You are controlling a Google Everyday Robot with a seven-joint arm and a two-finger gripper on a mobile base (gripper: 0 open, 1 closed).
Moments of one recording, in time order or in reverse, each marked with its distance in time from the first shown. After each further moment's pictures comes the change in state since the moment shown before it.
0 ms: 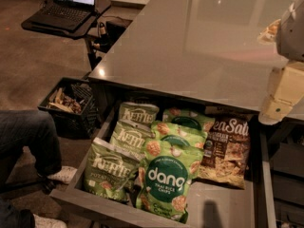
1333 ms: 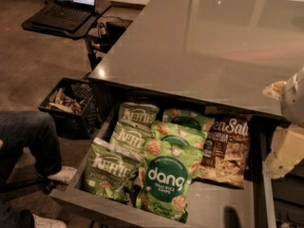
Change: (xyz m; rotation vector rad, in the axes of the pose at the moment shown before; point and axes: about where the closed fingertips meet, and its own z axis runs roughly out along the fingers) arm 0.051 0.061 0.066 -0.071 -0.003 0.073
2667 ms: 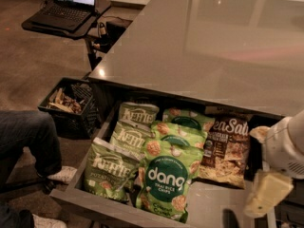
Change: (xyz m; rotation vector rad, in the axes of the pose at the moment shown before) arm 0.016 0.060 0.071 -0.115 -0.037 0.080
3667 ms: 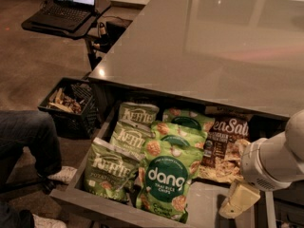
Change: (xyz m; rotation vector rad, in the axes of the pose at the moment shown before) arm -0.002 -0.006 0.076 0.086 -0.059 0.058
